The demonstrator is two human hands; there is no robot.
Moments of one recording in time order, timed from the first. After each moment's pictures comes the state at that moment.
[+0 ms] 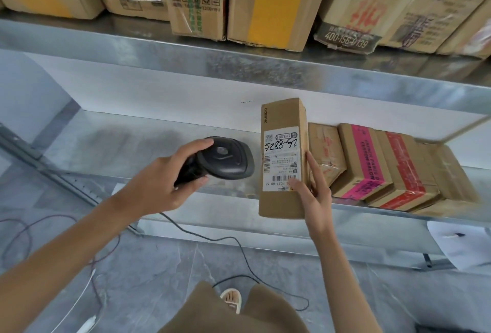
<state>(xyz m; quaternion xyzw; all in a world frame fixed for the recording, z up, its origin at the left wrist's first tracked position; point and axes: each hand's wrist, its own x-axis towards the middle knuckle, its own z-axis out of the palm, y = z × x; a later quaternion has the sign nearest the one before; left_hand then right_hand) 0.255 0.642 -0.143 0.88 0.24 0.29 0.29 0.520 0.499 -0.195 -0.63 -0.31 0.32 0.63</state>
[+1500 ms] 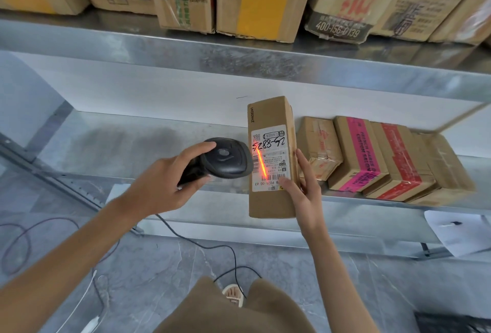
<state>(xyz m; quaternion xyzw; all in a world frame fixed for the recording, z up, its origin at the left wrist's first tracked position) 0.264 0.645 -0.160 0.90 0.20 0.31 0.22 0.504 0.495 -0.194 -0.62 -0.29 0.36 0.64</state>
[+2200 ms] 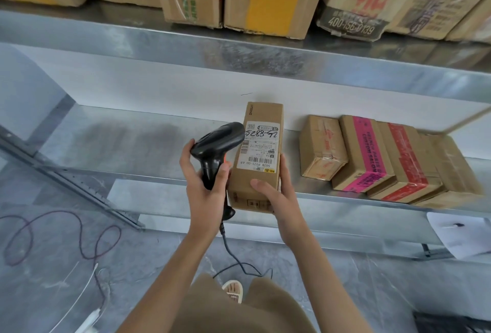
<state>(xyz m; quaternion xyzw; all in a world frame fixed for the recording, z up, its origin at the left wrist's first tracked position) 0.342 0.573 -0.176 0.49 0.41 0.53 0.56 0.473 0.516 -0.200 -0.58 -0.29 0.48 0.59</state>
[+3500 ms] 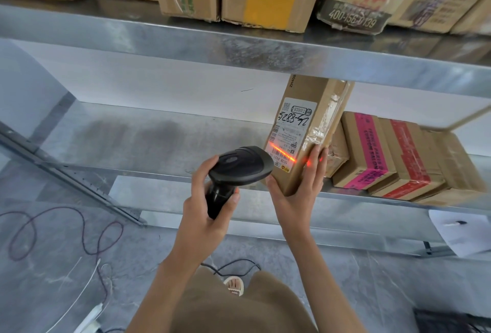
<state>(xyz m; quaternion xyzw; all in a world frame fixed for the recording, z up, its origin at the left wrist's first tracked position) 0.304 0.545 -0.182 0.68 0.34 0.42 0.50 0.482 0.512 -0.221 -0.74 -0.39 0.05 0.55</state>
